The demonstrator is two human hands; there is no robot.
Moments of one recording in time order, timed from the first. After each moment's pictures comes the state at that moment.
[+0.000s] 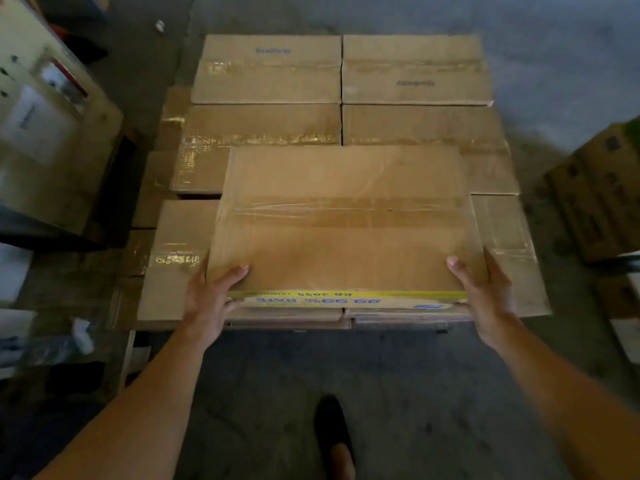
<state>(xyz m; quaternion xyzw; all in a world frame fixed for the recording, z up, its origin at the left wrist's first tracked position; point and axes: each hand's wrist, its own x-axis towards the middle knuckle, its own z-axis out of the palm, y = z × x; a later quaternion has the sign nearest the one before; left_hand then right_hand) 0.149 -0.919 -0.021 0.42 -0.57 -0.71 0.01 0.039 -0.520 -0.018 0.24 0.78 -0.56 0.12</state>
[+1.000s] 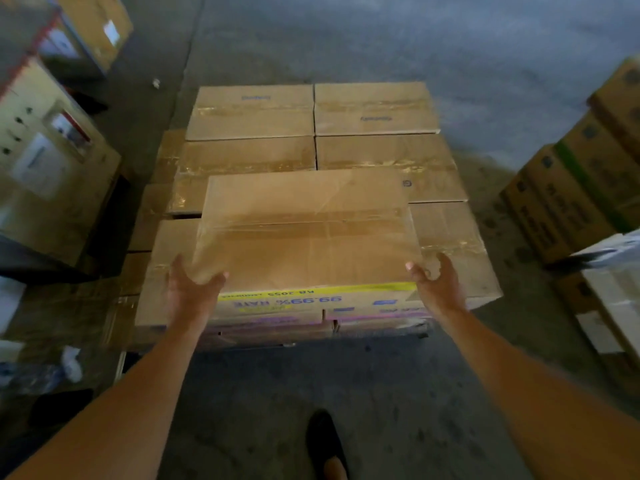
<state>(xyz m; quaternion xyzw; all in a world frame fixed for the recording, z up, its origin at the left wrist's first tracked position) 0.187 -0.895 0.017 0.39 -0.84 -0.36 0.08 0.089 -0.512 0.006 0.18 0.89 -0.40 0.11</state>
